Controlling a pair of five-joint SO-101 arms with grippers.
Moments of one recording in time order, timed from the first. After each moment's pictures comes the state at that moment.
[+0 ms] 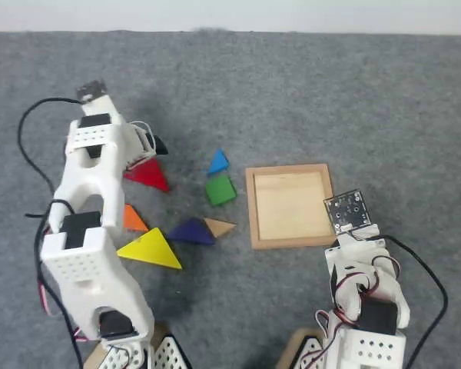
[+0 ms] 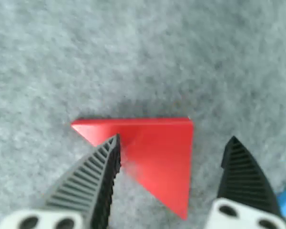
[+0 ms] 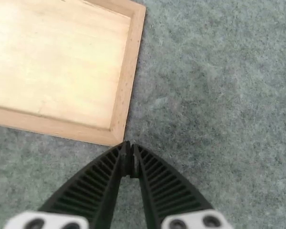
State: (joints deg) left arm -16.2 25.5 3.6 63.1 24.3; right arm 4.7 -102.8 90.2 69.0 26.2
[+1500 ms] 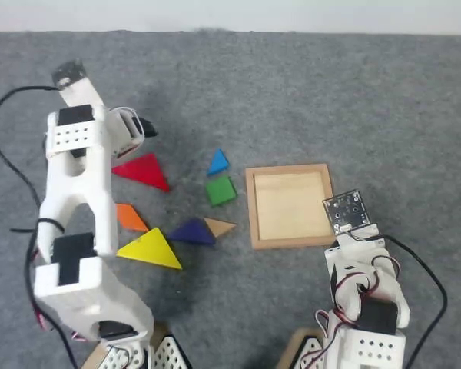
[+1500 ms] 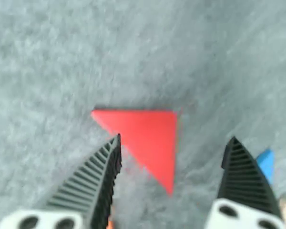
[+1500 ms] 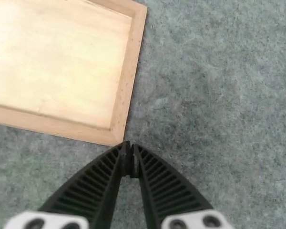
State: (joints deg) left arm -16.6 12.4 5.1 66.9 24.5; right arm 4.7 -102.8 90.2 69.0 26.9
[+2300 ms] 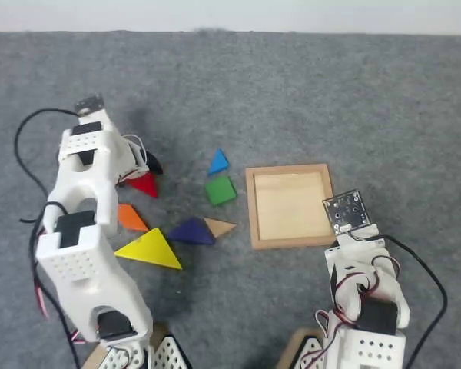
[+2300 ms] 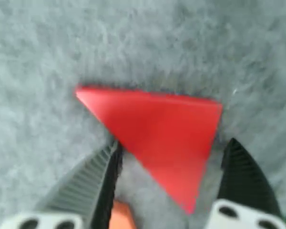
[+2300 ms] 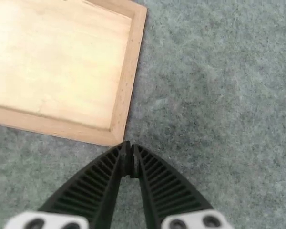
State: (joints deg) left arm -18.8 26.9 6.8 66.4 18.1; right arm 4.6 -102.8 90.2 69.0 26.9
